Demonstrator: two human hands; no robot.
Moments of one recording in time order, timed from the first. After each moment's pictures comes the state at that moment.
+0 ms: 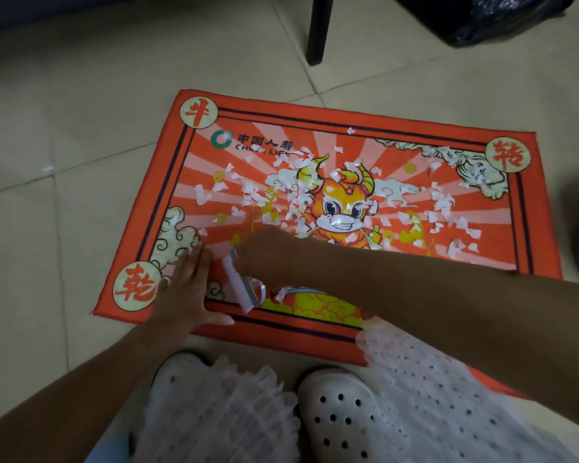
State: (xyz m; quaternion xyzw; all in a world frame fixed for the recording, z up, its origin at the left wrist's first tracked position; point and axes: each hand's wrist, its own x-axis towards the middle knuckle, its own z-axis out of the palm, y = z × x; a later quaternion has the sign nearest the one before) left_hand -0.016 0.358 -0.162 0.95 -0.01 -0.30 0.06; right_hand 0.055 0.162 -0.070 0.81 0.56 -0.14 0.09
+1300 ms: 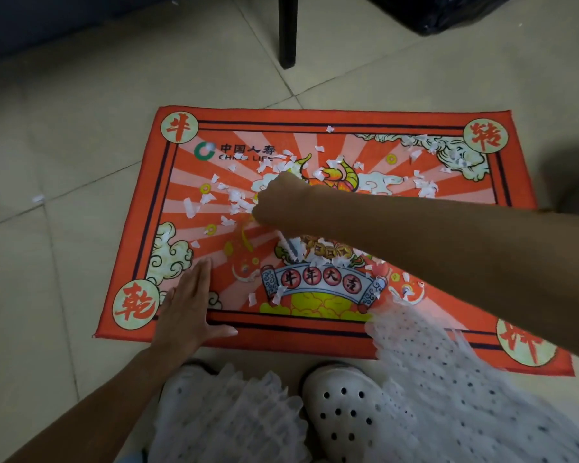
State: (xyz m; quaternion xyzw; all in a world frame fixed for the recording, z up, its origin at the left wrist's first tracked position) left_hand -0.028 0.359 -0.167 0.97 -0.06 -0.23 0.09; right_hand 0.105 0.129 -0.033 0.85 0.46 -0.15 0.22
